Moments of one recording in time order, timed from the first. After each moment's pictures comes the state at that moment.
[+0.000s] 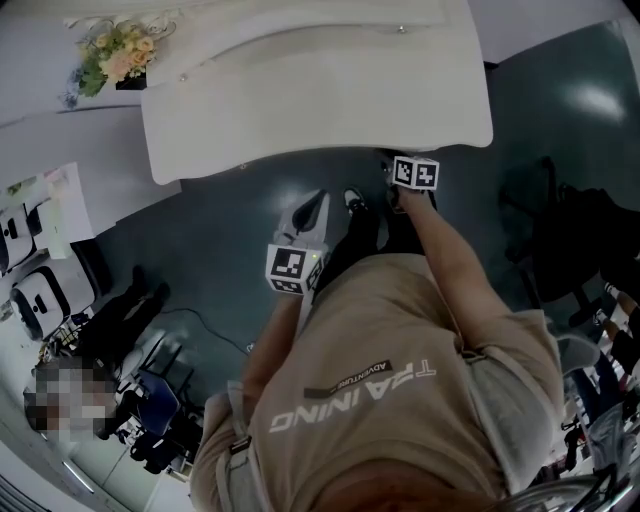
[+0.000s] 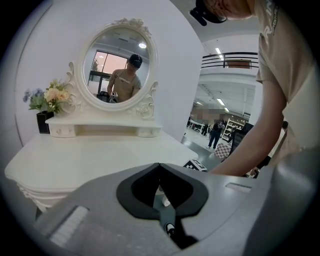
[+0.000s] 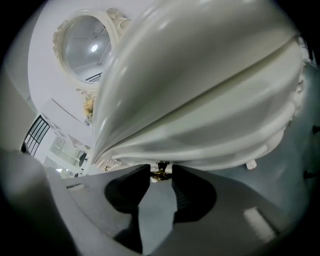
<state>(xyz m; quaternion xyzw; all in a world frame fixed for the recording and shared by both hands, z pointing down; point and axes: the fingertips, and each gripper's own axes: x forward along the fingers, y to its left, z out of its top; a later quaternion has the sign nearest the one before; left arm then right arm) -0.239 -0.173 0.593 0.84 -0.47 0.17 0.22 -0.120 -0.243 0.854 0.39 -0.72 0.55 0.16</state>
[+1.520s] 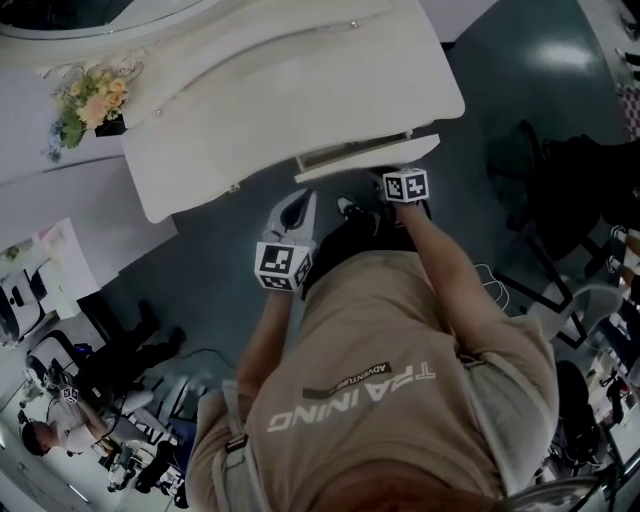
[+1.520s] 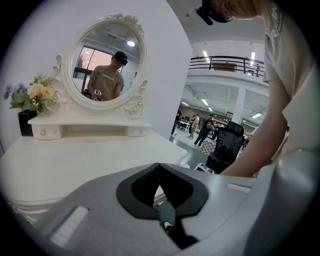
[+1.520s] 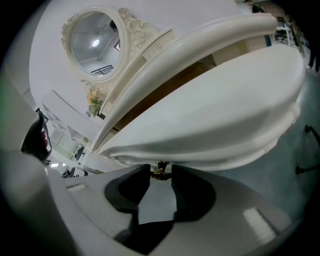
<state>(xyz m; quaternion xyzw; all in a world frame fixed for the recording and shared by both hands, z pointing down) -0.248 -0.168 0.595 0.88 -0.39 0.17 0.21 -0.115 -0.165 0.850 0.40 -0.72 0.54 0.19</state>
